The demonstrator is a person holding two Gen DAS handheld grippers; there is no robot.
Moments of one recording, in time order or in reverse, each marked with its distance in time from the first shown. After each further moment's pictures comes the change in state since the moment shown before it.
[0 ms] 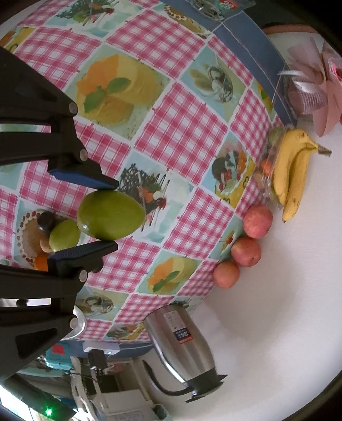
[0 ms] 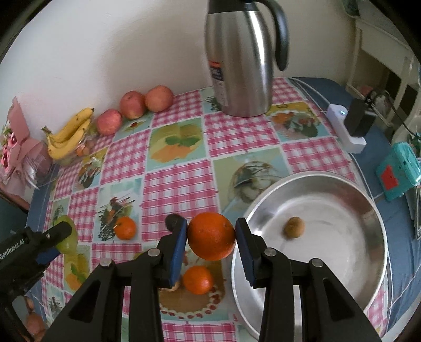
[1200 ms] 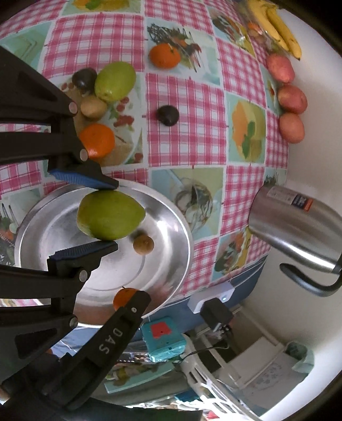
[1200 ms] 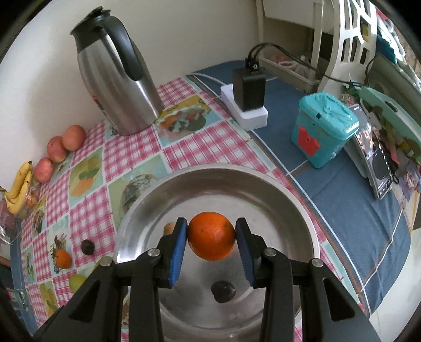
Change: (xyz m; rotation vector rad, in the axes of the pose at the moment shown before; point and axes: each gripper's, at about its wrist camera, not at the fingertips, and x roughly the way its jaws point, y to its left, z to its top) left arm 0.065 -0.158 -0.123 0.488 0.200 -0.150; right arm -0.011 -0.122 -0.010 0.271 -0.011 -0.204
